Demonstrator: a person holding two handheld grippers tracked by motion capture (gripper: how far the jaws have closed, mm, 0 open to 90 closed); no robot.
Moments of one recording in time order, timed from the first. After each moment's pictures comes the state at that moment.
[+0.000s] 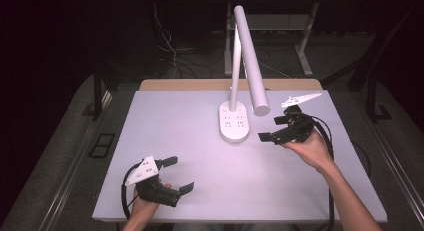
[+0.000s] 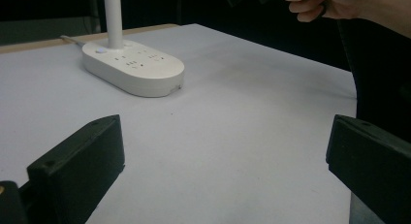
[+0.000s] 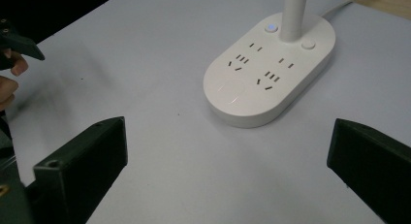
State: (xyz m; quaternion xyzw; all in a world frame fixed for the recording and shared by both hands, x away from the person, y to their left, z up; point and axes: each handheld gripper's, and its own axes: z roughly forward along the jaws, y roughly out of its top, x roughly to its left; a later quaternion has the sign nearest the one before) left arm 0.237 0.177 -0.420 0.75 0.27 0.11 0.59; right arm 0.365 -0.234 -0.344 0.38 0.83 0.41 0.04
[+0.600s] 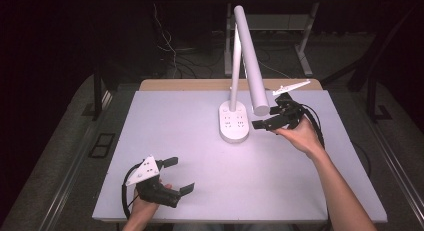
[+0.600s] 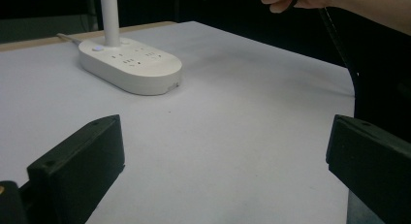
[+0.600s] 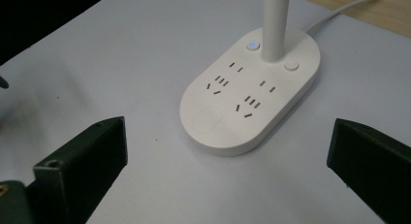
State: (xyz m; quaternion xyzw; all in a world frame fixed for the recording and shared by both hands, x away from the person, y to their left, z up) left arm 0.236 0.176 -0.420 0.75 0.27 0.11 0.59; right arm 0.405 -0.221 -0.345 0.39 0.83 0.41 0.03
